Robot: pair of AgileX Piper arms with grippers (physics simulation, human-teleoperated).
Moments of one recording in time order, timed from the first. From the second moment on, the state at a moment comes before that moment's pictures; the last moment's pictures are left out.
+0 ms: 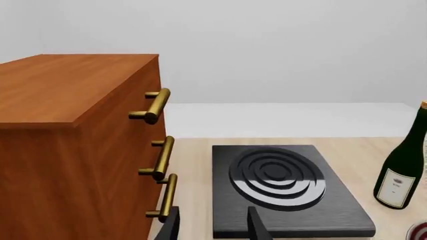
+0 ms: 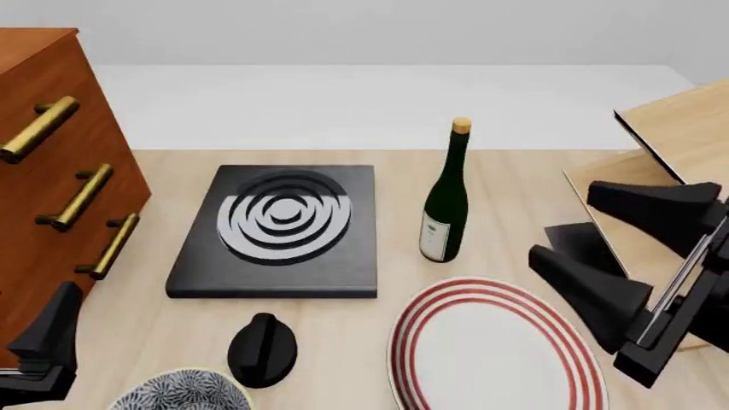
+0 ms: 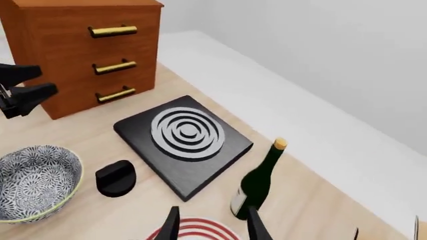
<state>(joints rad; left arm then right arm) -0.01 0.01 0.00 0.00 0.00 0.69 0.50 -0.54 0.28 -0.24</state>
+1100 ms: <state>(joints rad) -0.01 0.01 0.00 -0.01 0.00 1.04 0.99 -0.79 0.26 -0.20</state>
